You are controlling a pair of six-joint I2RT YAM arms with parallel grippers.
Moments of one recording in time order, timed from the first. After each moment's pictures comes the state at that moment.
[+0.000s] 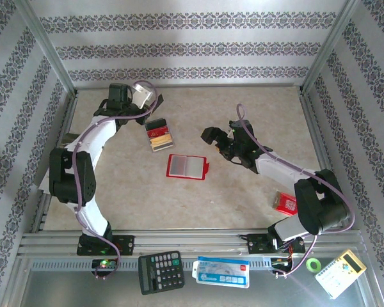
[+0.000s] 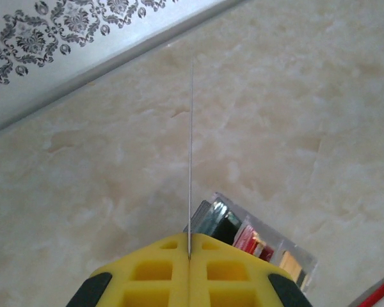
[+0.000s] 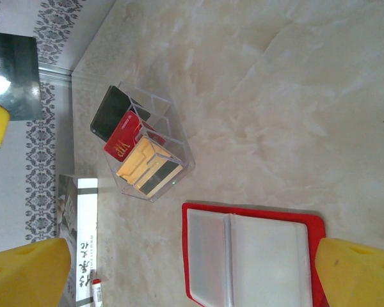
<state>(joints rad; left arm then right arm) -0.10 1.78 1.40 -0.32 0.38 0.38 0.41 1.48 0.81 0.06 -0.33 0.99</state>
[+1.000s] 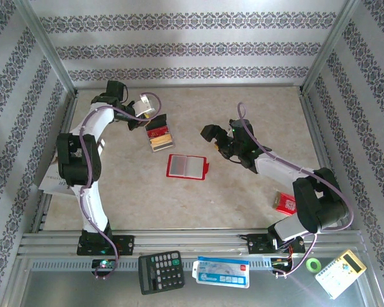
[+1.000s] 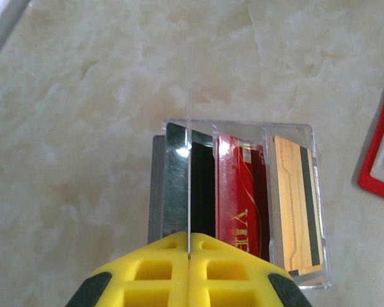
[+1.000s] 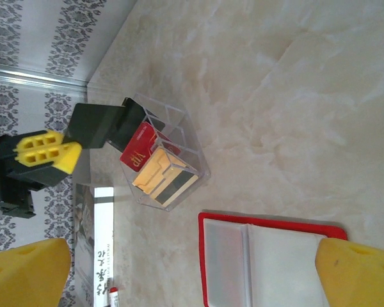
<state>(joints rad) -0.01 2.00 1.66 -0.75 0.61 1.05 0.41 1.49 0.81 0.12 -0.33 1.05</state>
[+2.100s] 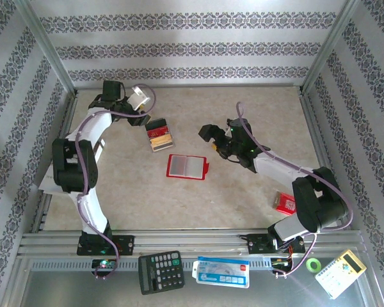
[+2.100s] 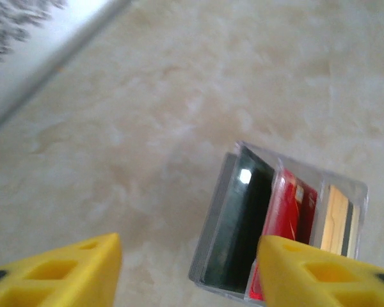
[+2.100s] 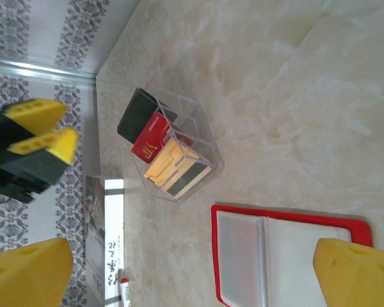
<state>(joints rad) -0.01 1.88 1.52 -0.45 0.50 0.62 0.44 1.51 0.84 0.11 -0.36 1.06</state>
